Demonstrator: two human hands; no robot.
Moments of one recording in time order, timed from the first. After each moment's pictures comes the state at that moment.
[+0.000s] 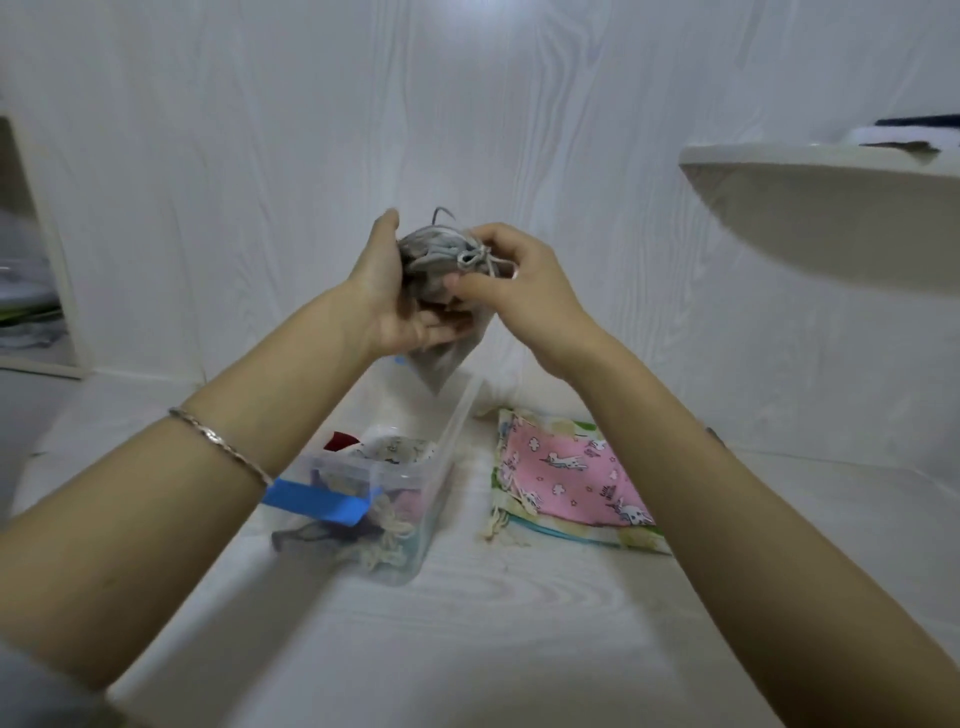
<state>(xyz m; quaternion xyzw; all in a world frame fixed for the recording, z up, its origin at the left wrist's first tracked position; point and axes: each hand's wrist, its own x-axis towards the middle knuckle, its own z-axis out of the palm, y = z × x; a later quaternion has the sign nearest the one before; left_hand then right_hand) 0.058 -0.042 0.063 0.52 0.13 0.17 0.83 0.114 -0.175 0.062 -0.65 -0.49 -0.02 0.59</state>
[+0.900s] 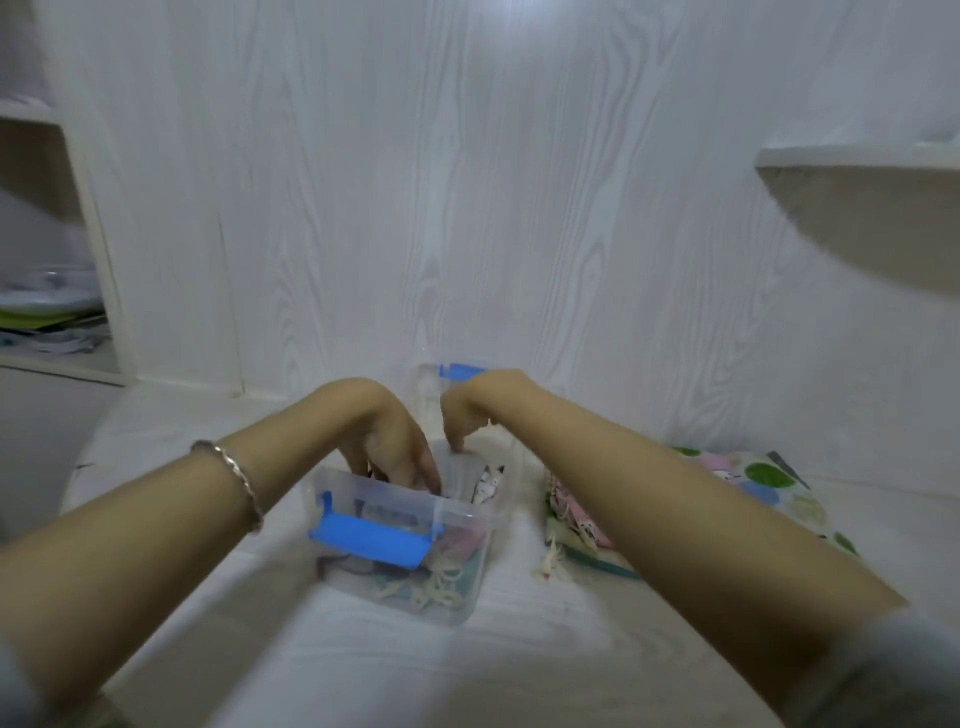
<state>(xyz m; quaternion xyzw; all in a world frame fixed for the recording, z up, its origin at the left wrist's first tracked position) 0.058 0.034 -0.020 0.89 0.14 -0.39 0.19 0.162 -0.034 -0.018 -0.88 -0.41 0.15 -0.17</state>
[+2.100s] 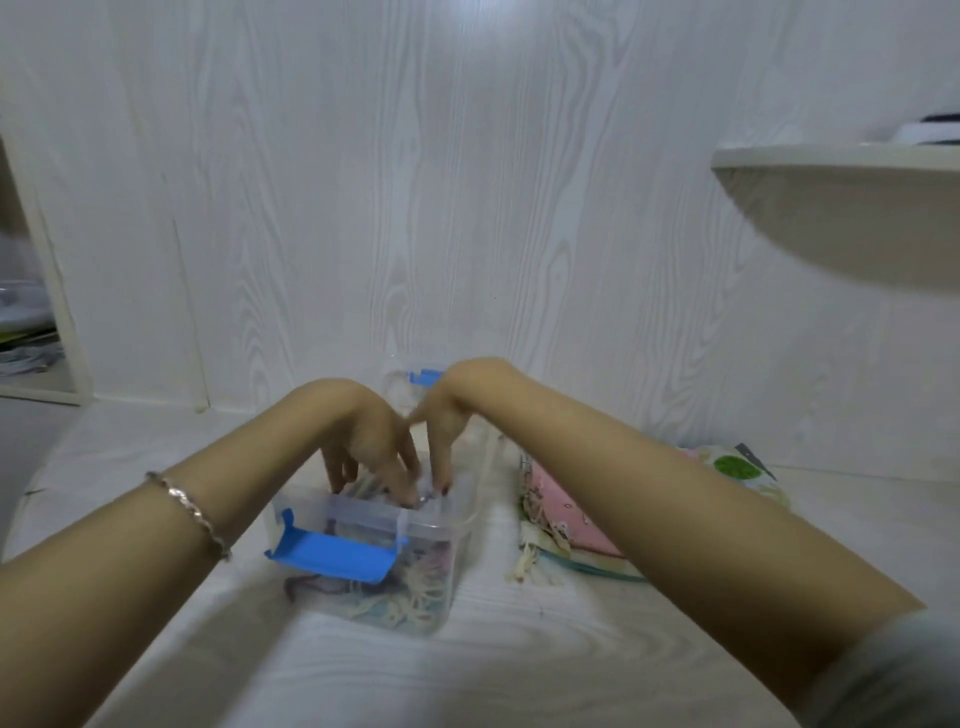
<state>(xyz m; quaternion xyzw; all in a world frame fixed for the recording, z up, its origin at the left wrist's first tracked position) 0.059 0.011 0.001 0.91 0.19 -0.30 0.21 0.133 -0.070 0.019 -0.85 -0.46 0.13 -0.21</state>
